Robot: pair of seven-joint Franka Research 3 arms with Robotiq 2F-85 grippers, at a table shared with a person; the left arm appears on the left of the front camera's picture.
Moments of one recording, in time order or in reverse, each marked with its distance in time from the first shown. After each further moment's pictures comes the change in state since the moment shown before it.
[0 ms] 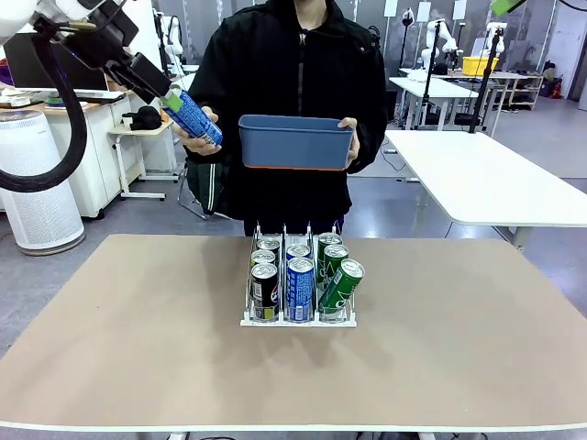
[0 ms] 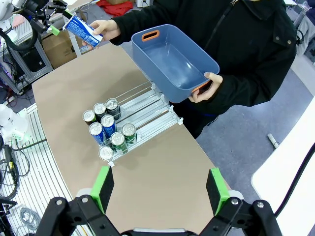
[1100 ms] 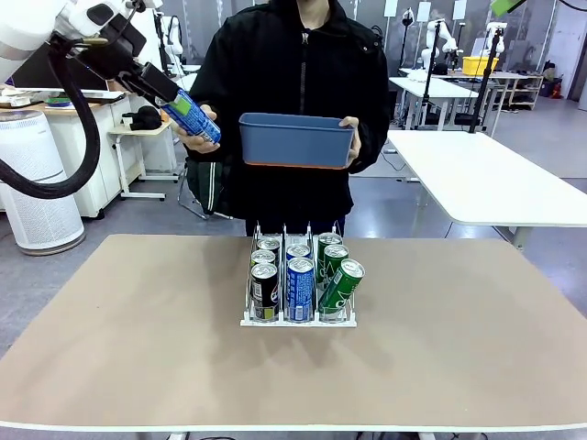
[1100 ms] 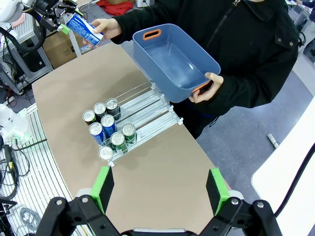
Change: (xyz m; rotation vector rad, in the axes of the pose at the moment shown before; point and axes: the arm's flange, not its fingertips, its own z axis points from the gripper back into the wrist) left arm 0.006 0.021 -0.027 -0.028 -0.055 0.000; right arm 0.000 0.000 0.000 0.000 0.000 0.000
